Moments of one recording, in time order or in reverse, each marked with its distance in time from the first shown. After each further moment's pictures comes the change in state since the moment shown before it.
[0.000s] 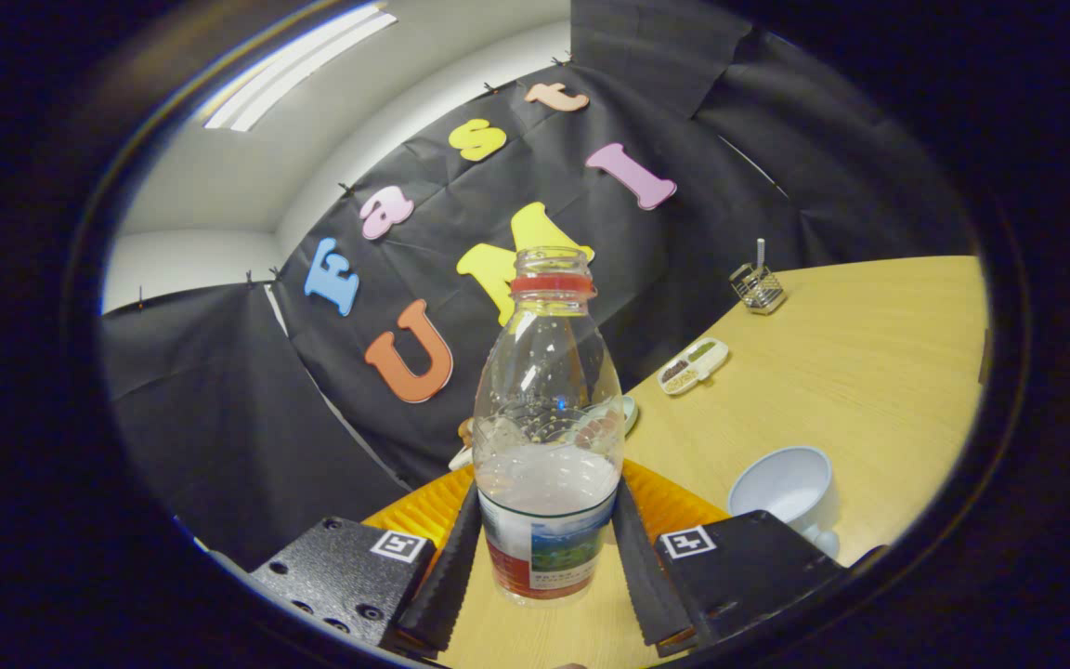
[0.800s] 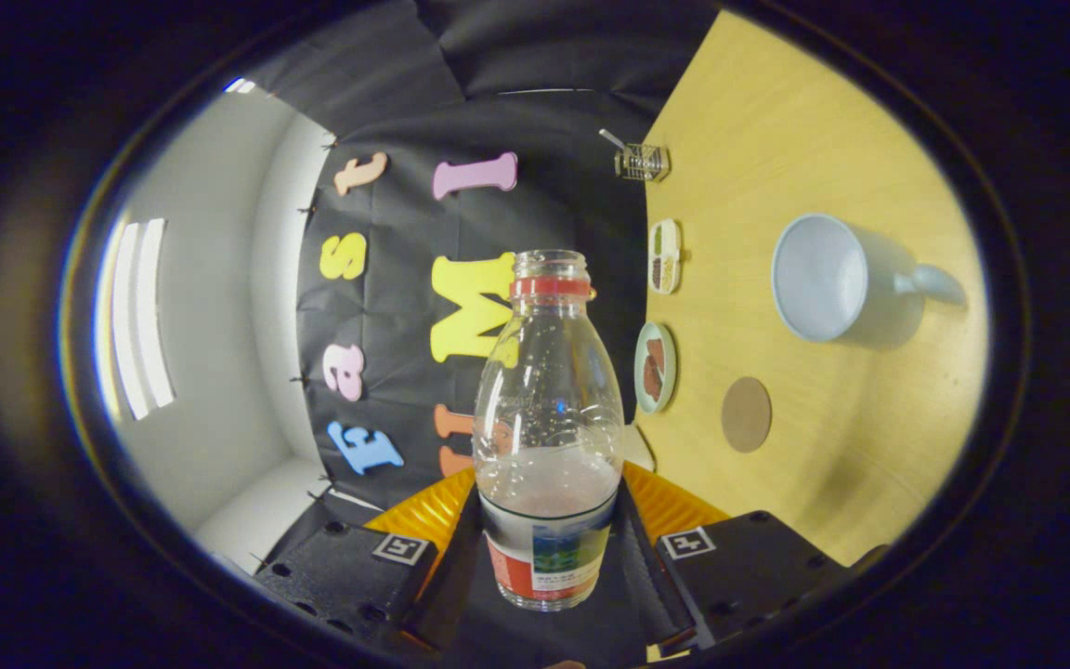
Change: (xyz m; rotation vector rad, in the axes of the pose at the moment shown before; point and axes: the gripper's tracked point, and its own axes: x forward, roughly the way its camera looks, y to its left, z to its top) arm 0.025 0.022 -0.009 0.770 -0.037 0.047
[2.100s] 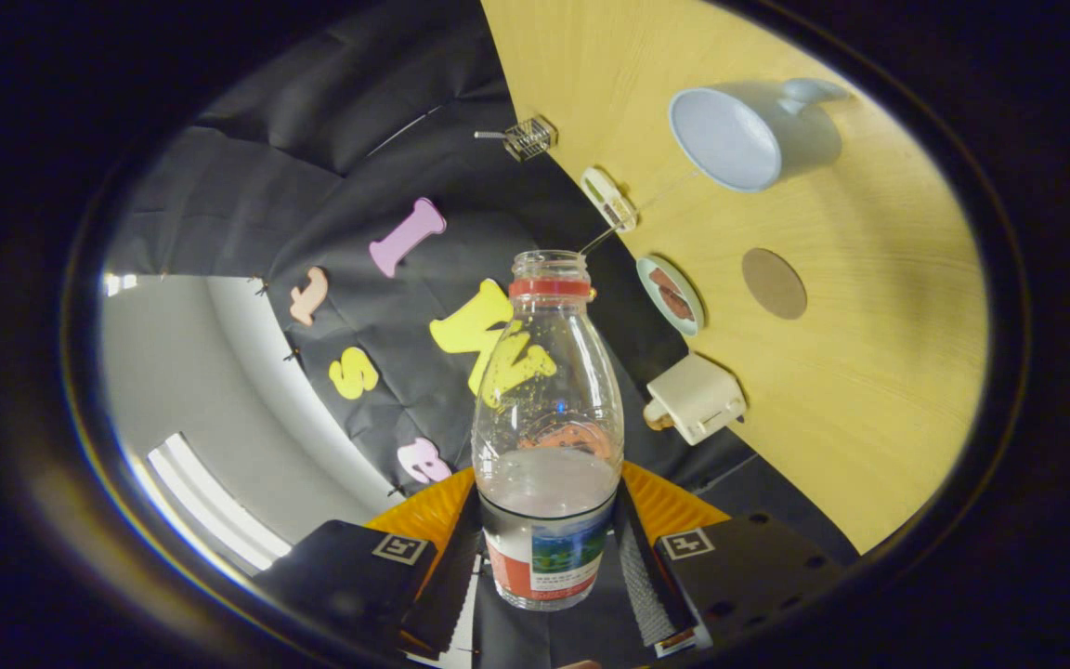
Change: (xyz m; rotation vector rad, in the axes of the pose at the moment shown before) arm -0.007 0.055 0.018 0.712 -0.009 0.112
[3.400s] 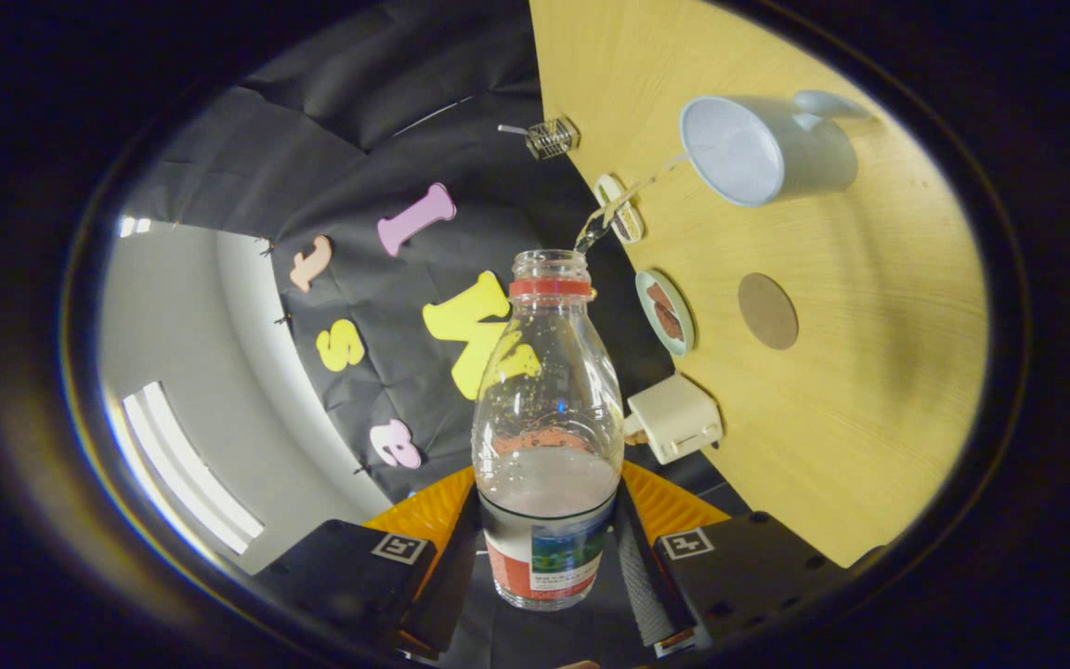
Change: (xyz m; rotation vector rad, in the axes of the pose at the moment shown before) arm 0.001 -0.024 -0.007 -0.132 -0.006 -0.020
